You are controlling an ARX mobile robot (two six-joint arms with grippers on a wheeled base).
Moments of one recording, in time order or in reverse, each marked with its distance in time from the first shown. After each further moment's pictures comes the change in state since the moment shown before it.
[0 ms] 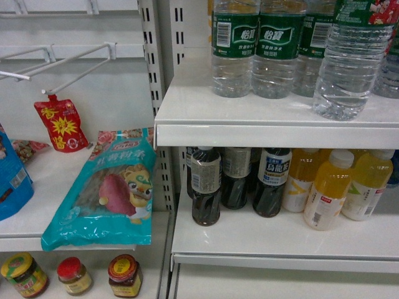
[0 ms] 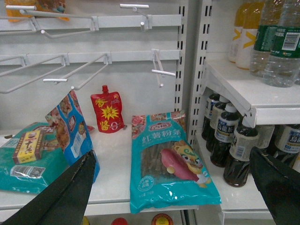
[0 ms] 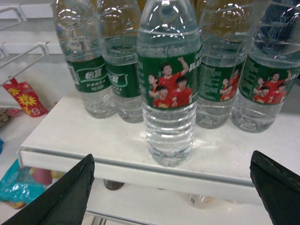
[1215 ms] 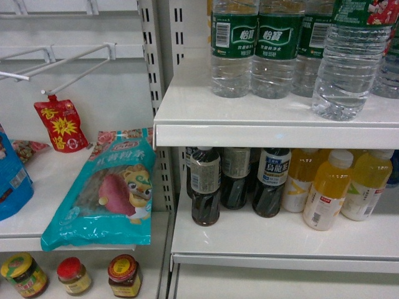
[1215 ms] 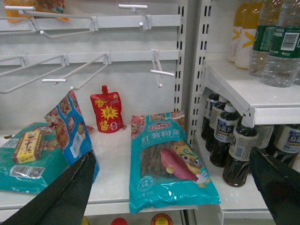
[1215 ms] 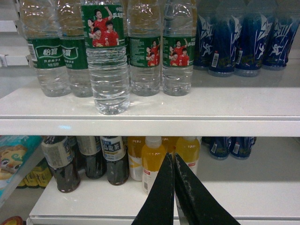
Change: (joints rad) left arm 0.000 0.000 0.000 0.000 0.000 0.000; right arm -0.144 -0.882 -0.646 -0.006 0.072 -0.053
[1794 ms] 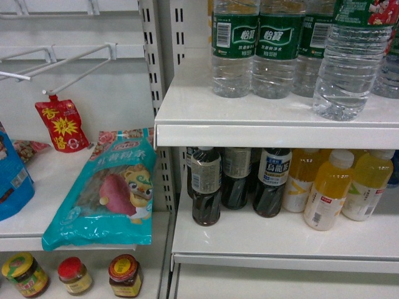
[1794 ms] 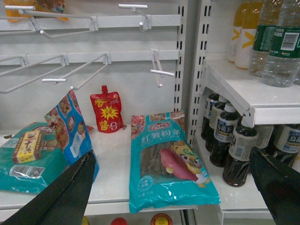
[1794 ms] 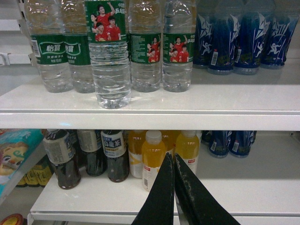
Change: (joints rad) left arm 0.000 0.000 0.000 0.000 0.000 0.000; right arm 0.000 -0.219 -0.040 -0.168 0.000 0.000
